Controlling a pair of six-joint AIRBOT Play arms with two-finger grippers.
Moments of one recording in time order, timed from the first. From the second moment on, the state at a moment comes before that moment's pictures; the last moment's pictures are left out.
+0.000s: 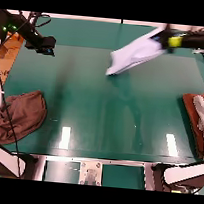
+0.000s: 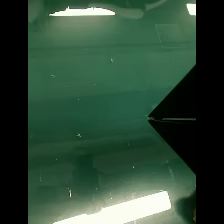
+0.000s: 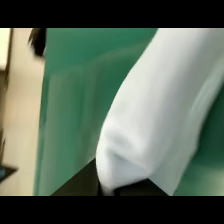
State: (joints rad) left arm 0.00 -1.79 2.08 1.25 -1.59 -1.49; right arm -0.22 -1.64 1.86 -0.68 1.18 1.60
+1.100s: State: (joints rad) left arm 0.00 -1.79 2.08 1.25 -1.62 -1.49; right arm -1.06 -1.30 1.56 -1.57 1.69 1.80
